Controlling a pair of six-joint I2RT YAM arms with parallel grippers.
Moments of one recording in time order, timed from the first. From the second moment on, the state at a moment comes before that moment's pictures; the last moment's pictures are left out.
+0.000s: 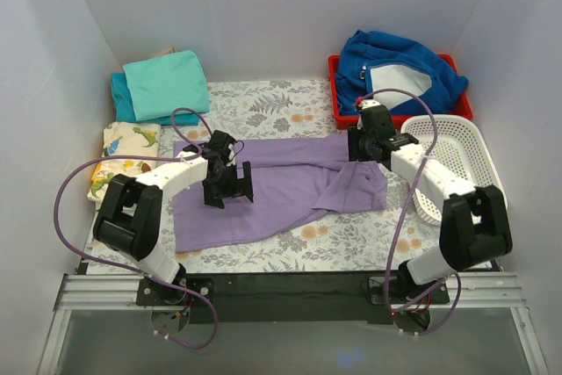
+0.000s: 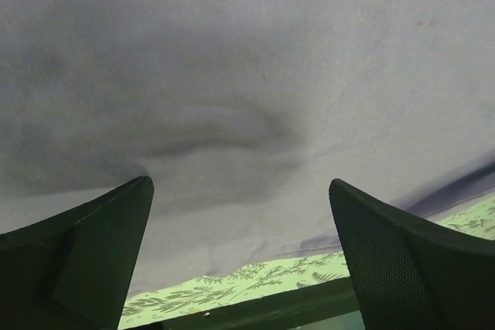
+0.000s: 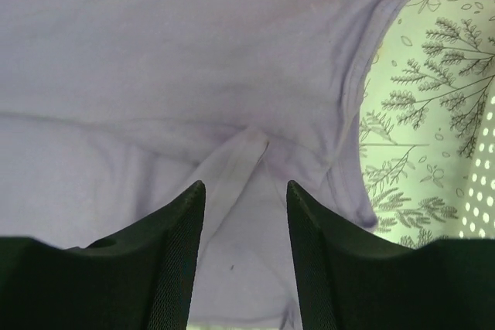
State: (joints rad) left arm -0.40 1.60 0.95 -0.66 0.15 -0.52; right arm 0.37 1.54 1.04 -0.36 0.14 0.18
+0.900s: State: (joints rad) left arm -0.40 1.63 0.98 -0.62 0.17 -0.49; right arm 0.37 1.20 0.54 -0.23 -0.28 0.59
